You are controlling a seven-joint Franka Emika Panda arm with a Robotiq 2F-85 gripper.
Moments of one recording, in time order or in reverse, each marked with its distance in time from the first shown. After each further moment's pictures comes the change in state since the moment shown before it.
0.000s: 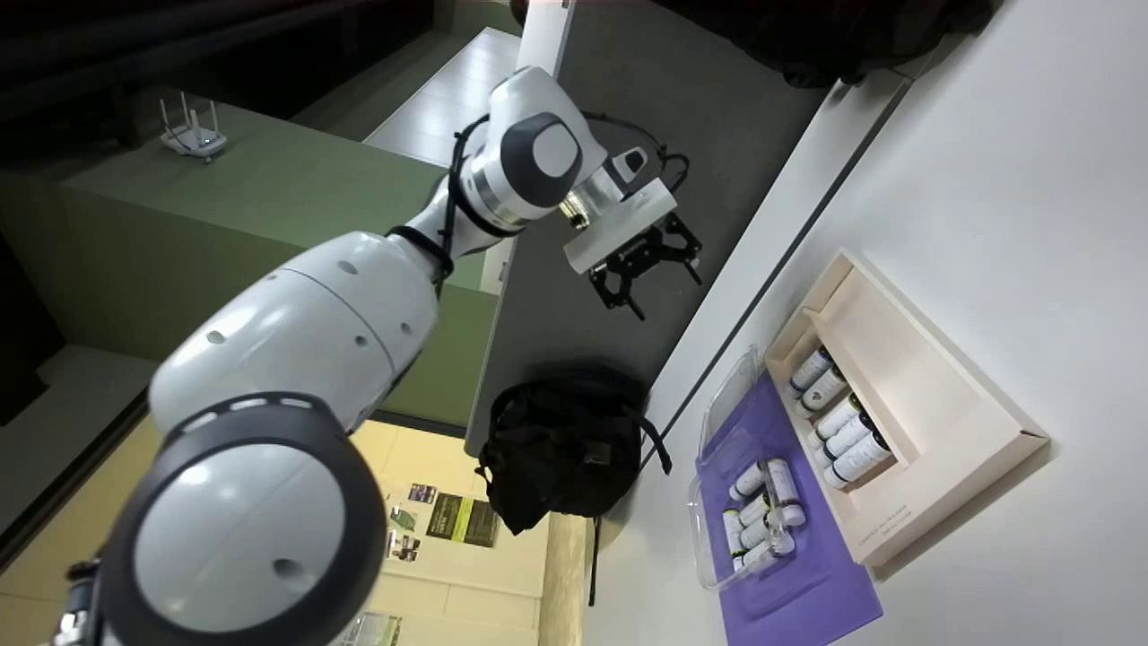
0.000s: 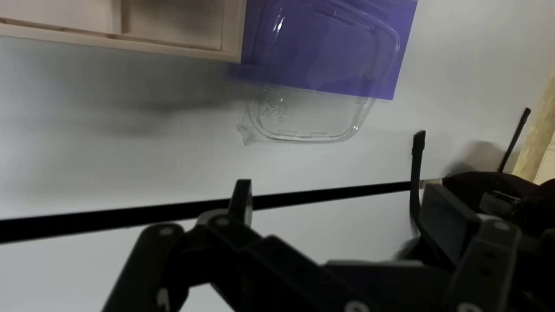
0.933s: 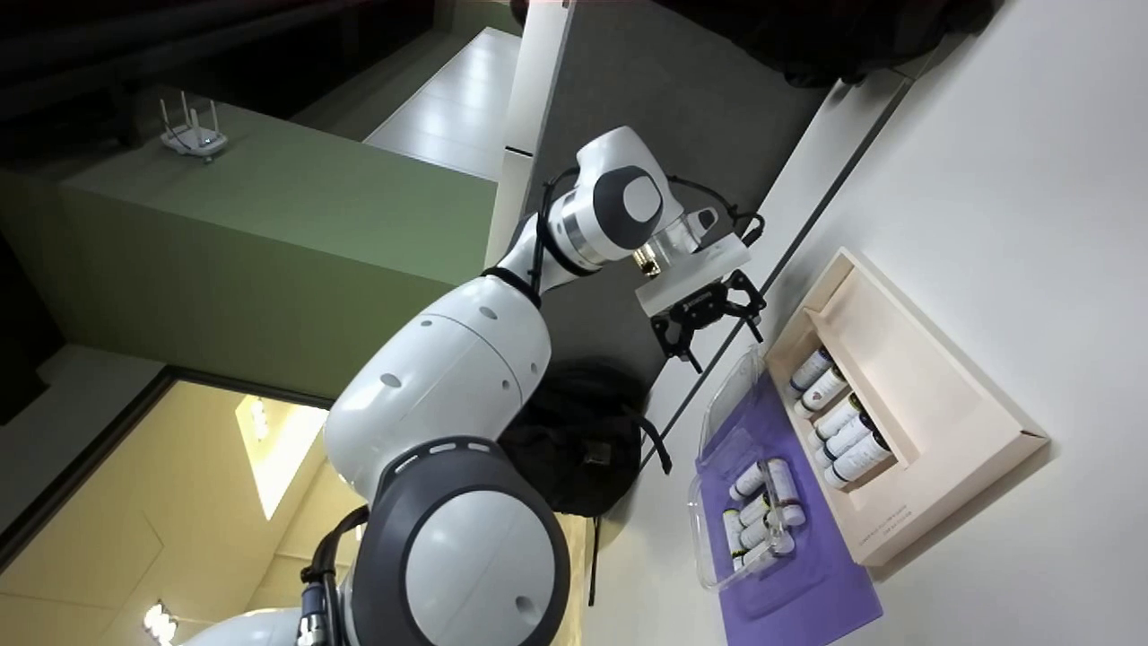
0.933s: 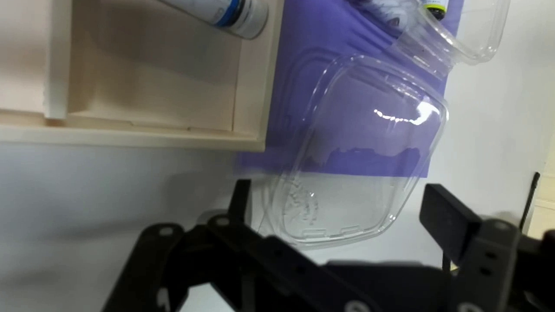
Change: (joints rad) arm 0.043 0.277 0.034 0.253 -0.068 -0.130 0.003
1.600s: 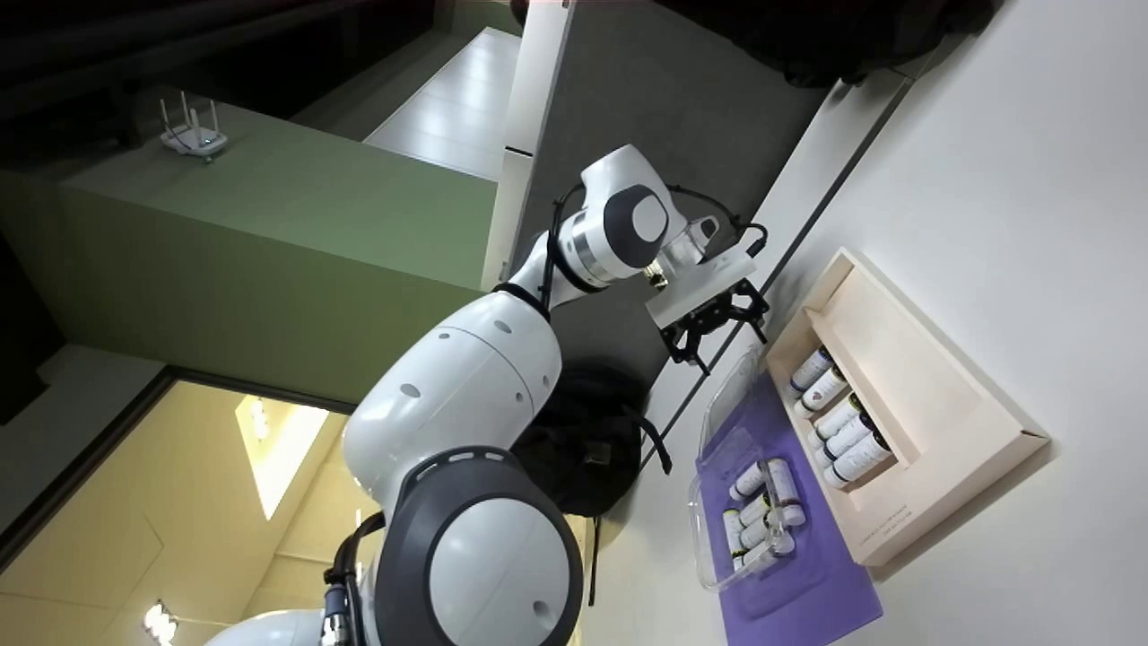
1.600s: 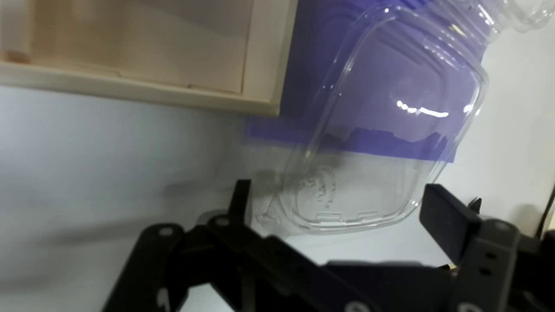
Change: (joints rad) arm 0.025 0.026 0.013 0.002 -0.013 0.100 -0.011
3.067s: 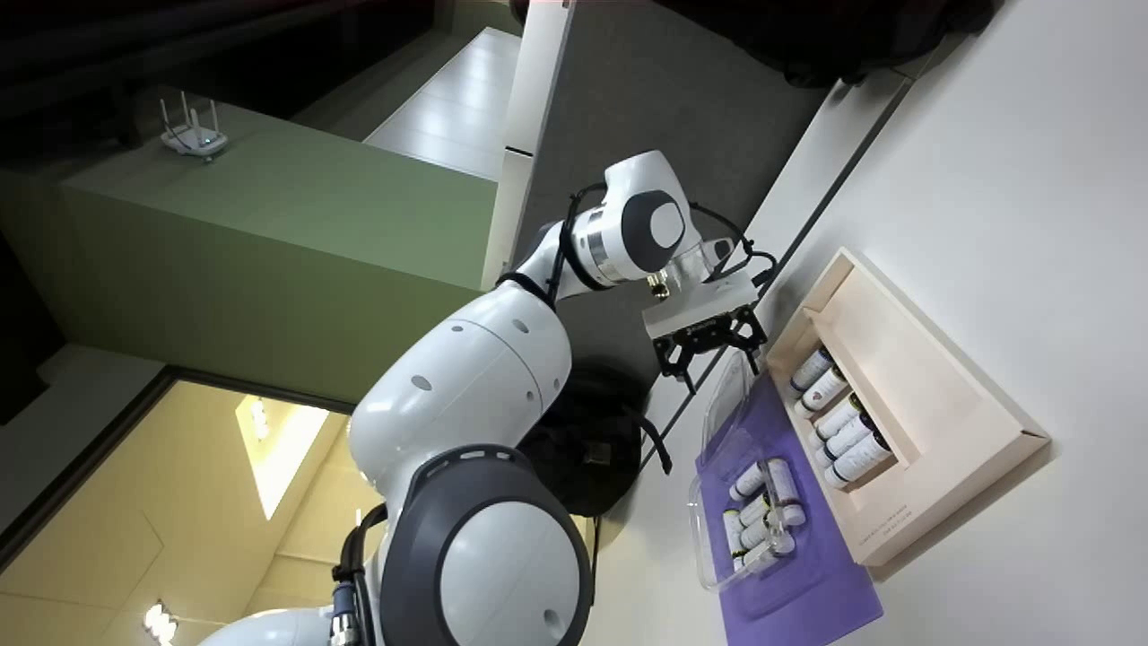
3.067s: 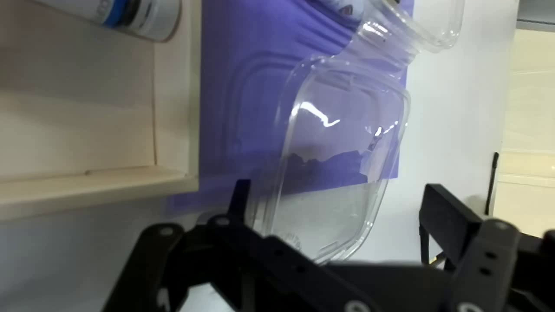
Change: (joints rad) arm -0.033 0.002 0.054 -0.040 0.064 -0.106 0.084
